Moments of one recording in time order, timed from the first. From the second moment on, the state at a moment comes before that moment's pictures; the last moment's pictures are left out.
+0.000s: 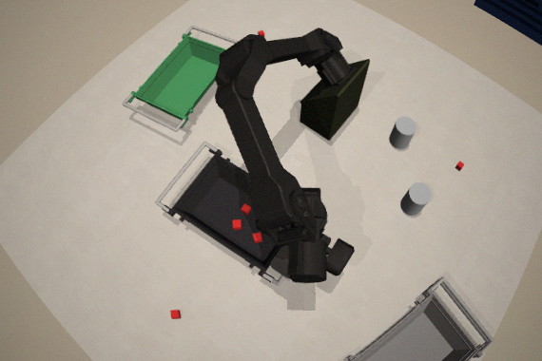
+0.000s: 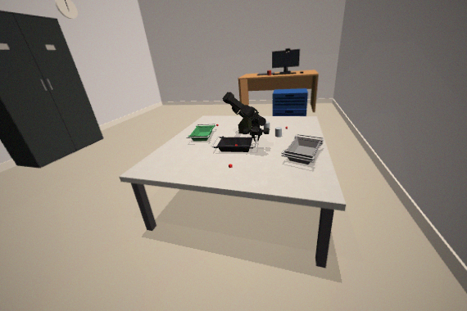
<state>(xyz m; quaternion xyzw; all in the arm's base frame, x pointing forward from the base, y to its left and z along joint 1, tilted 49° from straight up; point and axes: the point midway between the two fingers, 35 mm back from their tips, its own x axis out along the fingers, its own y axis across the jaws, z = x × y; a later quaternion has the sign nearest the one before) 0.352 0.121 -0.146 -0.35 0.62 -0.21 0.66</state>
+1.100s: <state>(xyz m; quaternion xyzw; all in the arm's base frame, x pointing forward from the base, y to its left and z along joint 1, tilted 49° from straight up) 0.361 0.083 -0.098 -0.36 0.62 -0.22 0.66</state>
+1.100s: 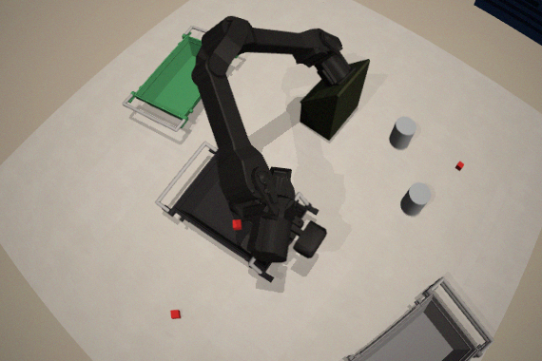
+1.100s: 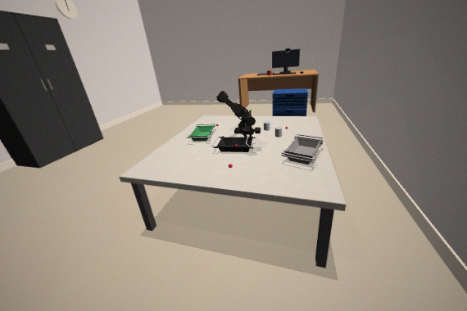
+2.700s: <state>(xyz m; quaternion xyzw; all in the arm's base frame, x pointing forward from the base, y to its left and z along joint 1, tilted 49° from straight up) 0.357 0.106 -0.062 -0.36 0.63 -0.22 0.65</state>
